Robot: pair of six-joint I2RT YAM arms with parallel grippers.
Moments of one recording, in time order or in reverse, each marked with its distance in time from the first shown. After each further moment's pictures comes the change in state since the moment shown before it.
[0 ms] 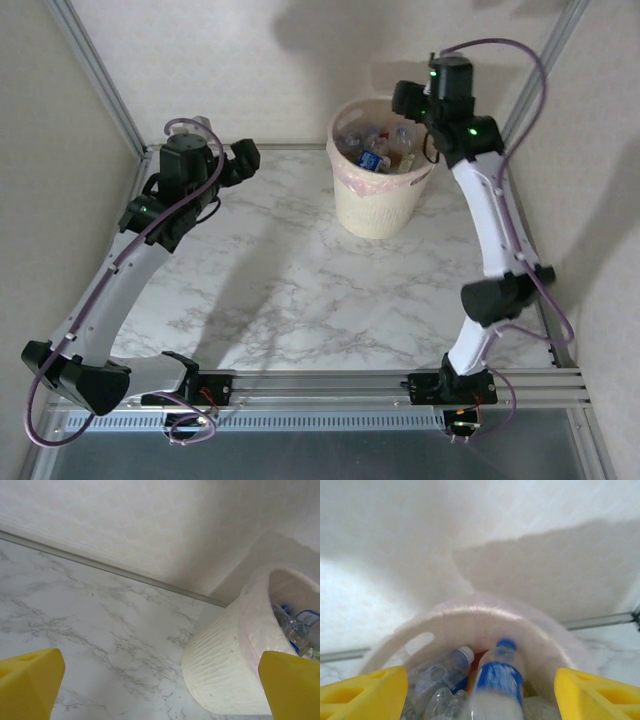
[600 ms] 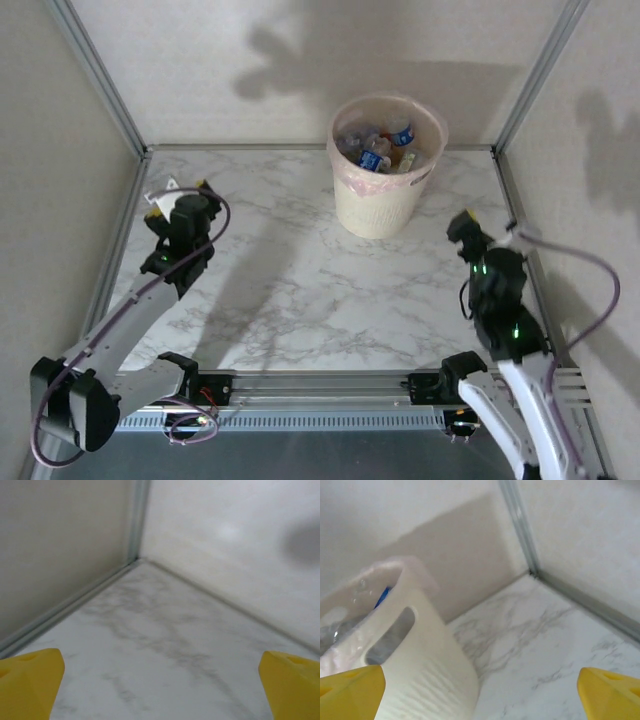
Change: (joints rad) left arm 0.076 -0.184 -0.687 0.515 -0.600 0.103; right arm -0.002 -1.287 -1.501 0.418 0.311 0.269
